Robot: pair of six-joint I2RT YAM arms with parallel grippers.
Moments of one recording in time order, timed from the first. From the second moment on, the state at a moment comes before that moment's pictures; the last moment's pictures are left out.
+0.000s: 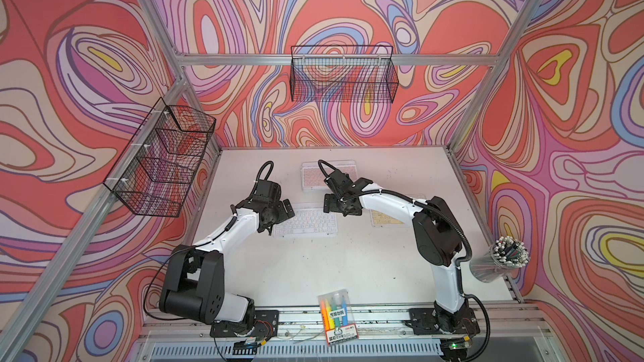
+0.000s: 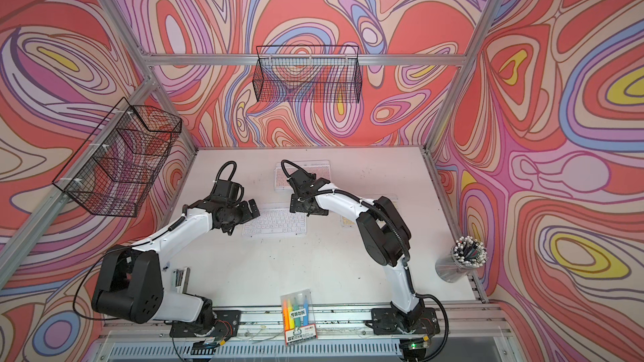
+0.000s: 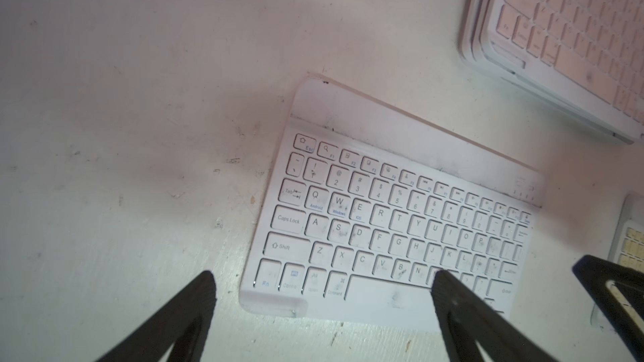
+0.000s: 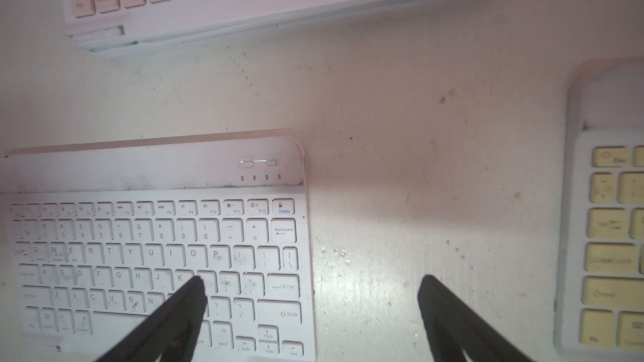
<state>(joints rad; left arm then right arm) -0.22 1.43 0.88 -0.53 0.00 -0.65 0.72 2.08 1.63 -0.72 0.13 0.72</state>
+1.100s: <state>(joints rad) -0.28 1.52 0.88 -0.55 -0.02 -0.61 0.75 2.20 1.74 -0.78 0.11 0.81</state>
